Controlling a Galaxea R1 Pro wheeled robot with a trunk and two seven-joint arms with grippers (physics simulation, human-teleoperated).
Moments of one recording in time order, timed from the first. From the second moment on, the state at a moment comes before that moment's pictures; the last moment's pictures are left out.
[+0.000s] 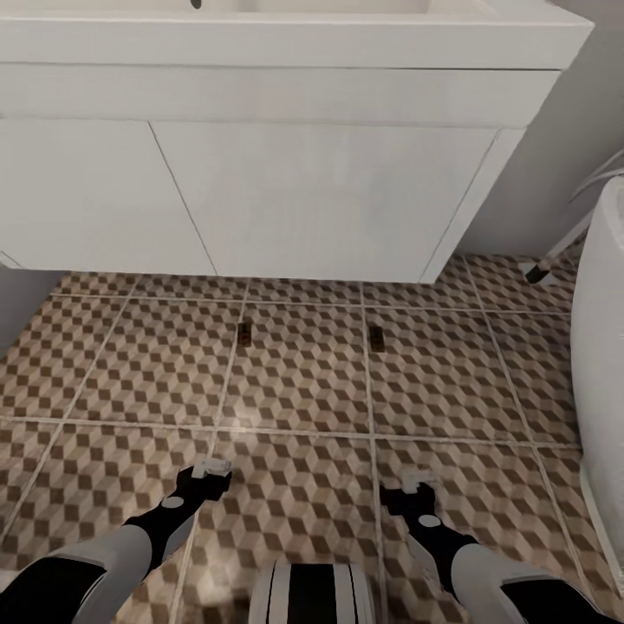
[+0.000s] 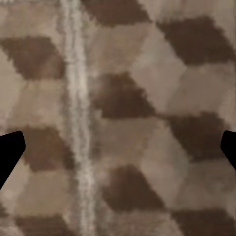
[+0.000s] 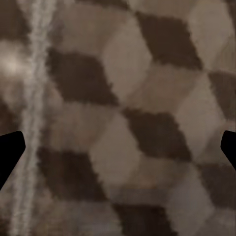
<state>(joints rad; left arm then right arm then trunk) -0.81 0.04 -0.18 -0.01 0.04 -0.25 0.01 -0.76 0.04 0.07 -0.01 0.06 -0.27 -0.15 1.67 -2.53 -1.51</state>
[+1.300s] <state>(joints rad) -0.81 0.04 -0.18 -0.01 0.04 -0.25 0.01 -0.76 0.05 0.07 -0.01 0.06 -0.27 -0.15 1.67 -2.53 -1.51</state>
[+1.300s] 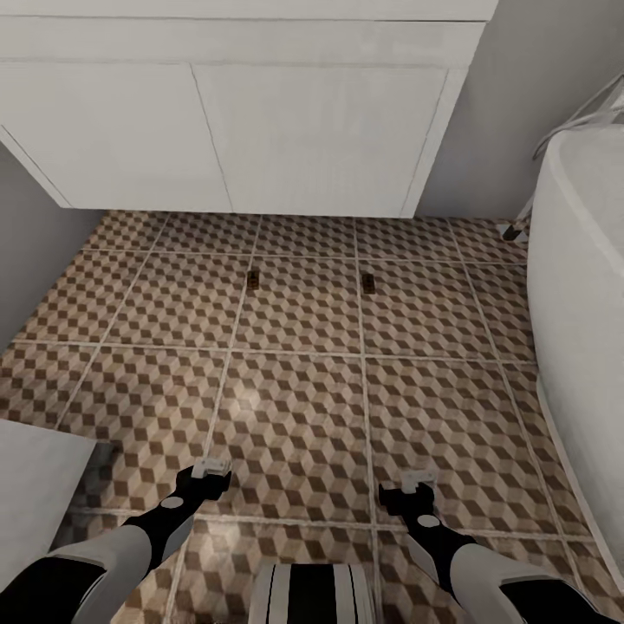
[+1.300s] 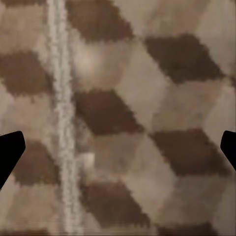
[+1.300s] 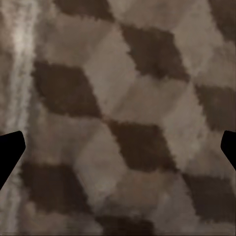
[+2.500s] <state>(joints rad) -0.81 0.05 -0.18 -0.01 0.05 -0.26 0.01 -0.76 0.04 0.06 -0.02 0.06 -0.27 -0.15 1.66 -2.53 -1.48</state>
